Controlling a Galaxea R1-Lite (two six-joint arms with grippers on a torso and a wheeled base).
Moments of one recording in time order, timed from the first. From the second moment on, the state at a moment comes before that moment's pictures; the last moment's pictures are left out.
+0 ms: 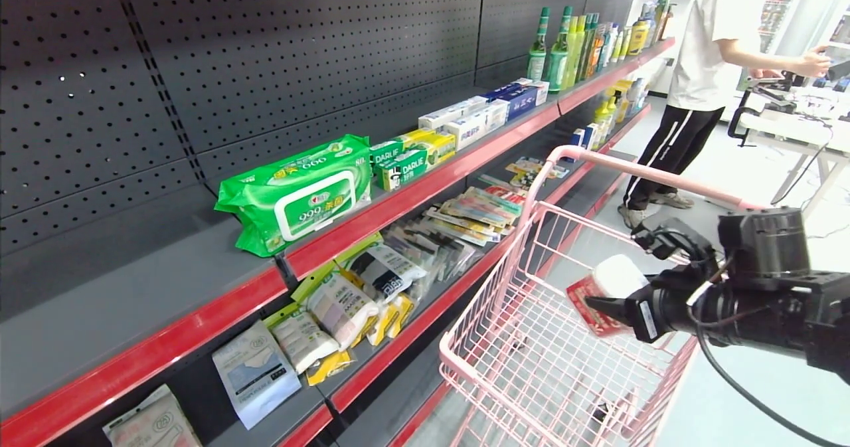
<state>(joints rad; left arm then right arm) 0.00 0.00 -0.01 -0.02 0.05 0.03 0.23 1.62 -0.56 -0.47 0.12 -0.22</state>
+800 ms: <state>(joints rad) 0.00 0.00 -0.02 -0.02 0.05 0.02 0.23 1.09 -0.33 -0.47 -0.10 -0.21</state>
